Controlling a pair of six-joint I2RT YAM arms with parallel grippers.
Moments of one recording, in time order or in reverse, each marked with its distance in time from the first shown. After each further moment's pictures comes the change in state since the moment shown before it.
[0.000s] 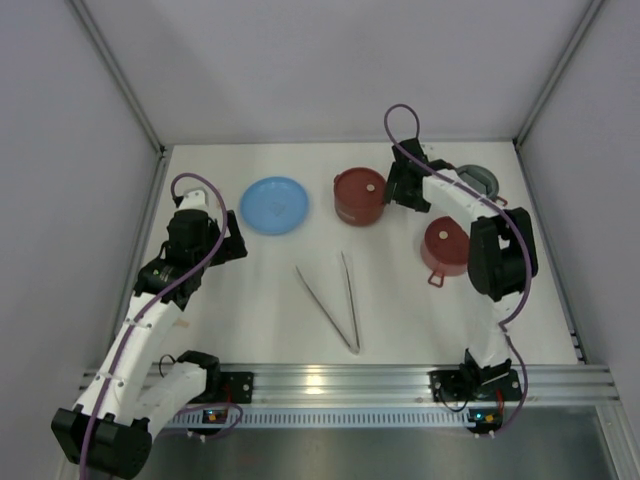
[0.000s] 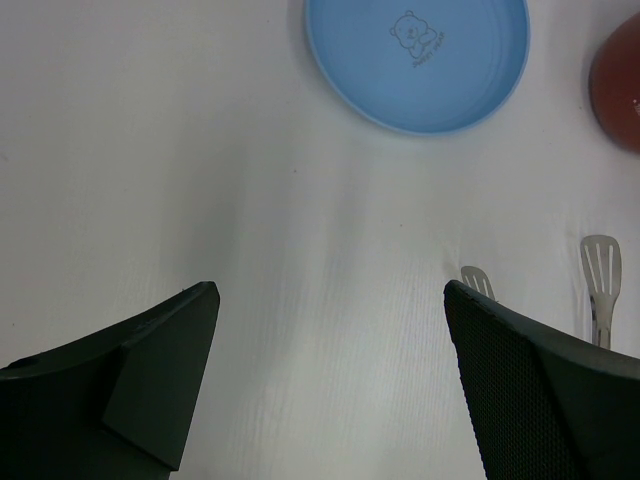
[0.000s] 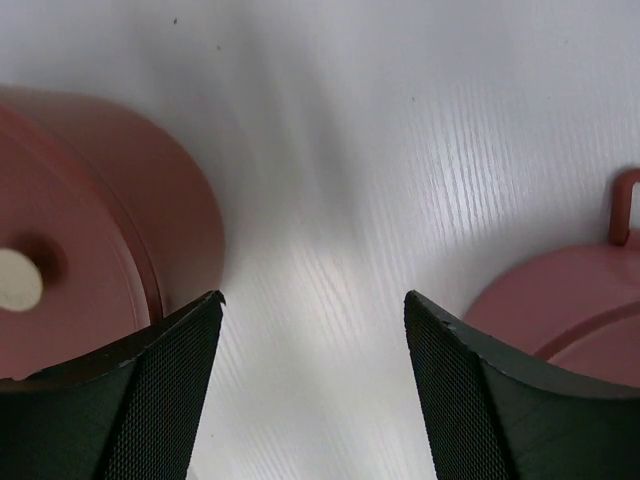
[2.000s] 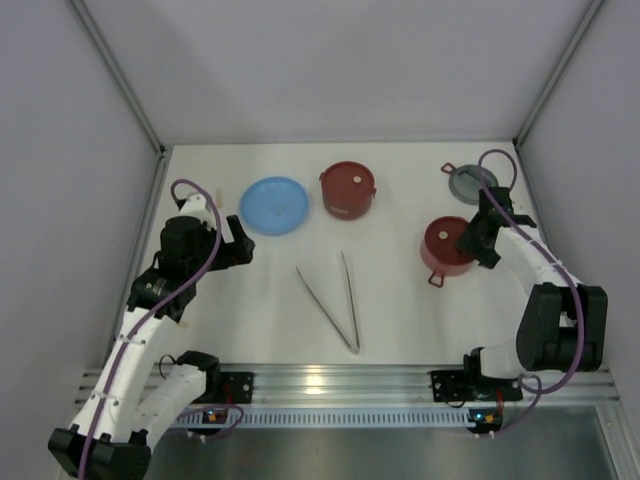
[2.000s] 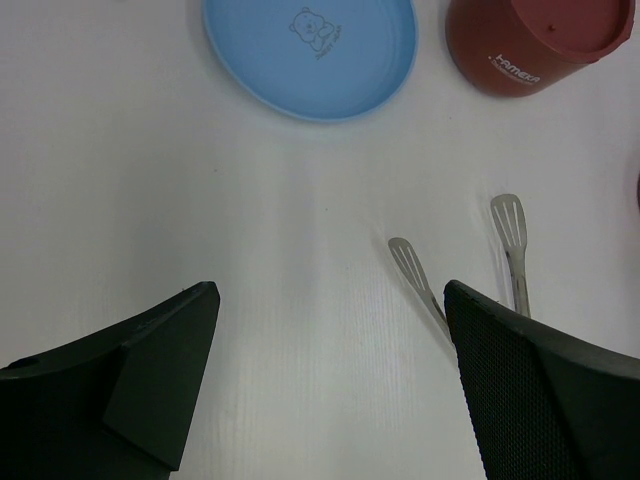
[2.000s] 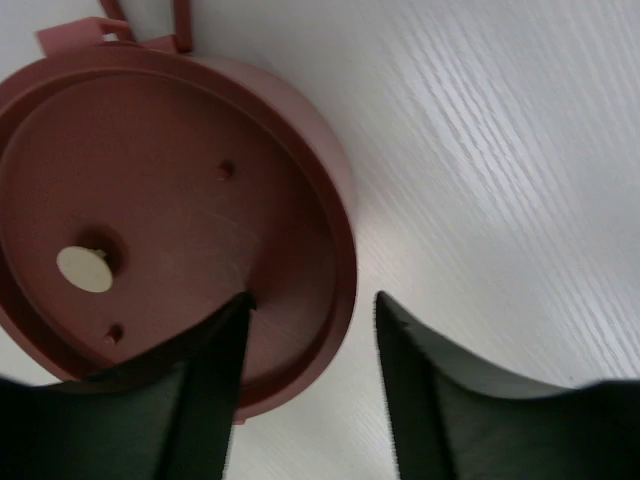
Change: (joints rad) left arm 0.000 -0.088 -0.020 0.014 0.180 0.000; right arm -0.393 -0.522 -0.600 -0.045 -0.057 0.022
